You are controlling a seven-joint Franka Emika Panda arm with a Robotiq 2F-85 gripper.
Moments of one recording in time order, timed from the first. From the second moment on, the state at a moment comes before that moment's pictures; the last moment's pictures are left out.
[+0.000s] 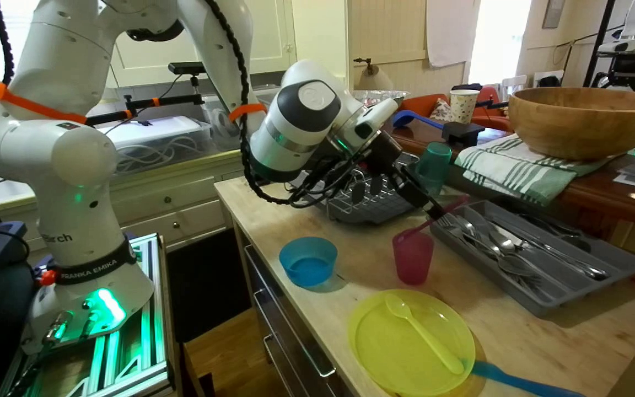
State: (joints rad) arm 0.71 0.59 -1.33 -2.35 -0.74 3.35 1.09
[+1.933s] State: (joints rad) arm 0.72 0.76 -1.10 -2.35 0.44 3.36 0.38
